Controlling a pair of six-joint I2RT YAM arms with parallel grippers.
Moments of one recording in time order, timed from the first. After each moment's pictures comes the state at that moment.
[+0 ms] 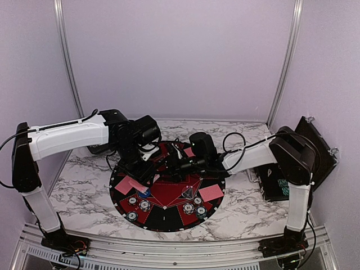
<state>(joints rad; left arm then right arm) -0.91 1.75 1.54 -1.18 0.02 -0.29 0.84 2.01 1.16 0.46 -0.78 1.02</state>
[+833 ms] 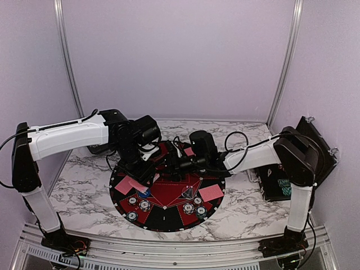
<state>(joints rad) -0.91 1.75 1.54 -1.18 0.02 -0.29 0.86 1.97 1.16 0.46 -0.76 1.01</state>
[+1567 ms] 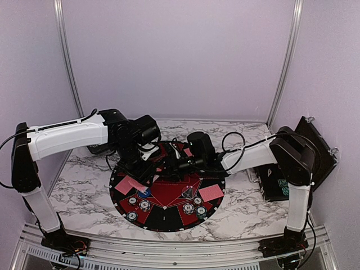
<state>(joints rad) -0.91 1.74 1.54 -1.18 0.02 -0.29 0.85 2.01 1.18 0.43 -0.75 0.97</state>
